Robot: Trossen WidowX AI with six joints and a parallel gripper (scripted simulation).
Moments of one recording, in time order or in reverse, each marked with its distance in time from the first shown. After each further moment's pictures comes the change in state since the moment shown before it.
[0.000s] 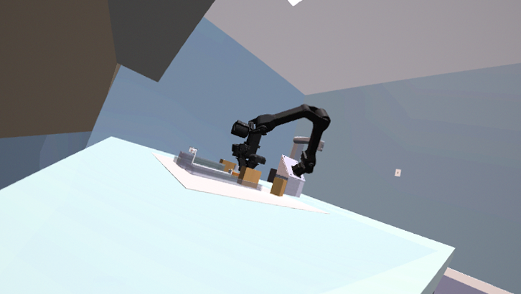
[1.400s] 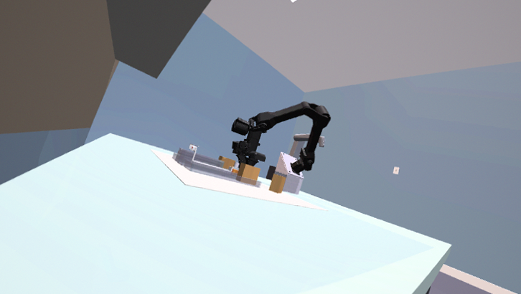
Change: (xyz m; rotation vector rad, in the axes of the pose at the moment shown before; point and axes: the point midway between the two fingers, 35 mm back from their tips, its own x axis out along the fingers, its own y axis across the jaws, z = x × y) arm 0.001 0.000 -0.006 0.002 -0.004 0.002
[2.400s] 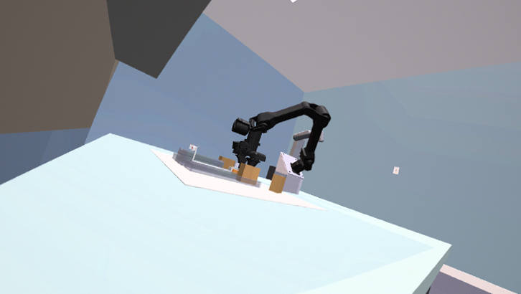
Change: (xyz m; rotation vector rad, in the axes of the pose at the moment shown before) arm -0.001 0.000 -0.002 0.001 -0.003 0.003
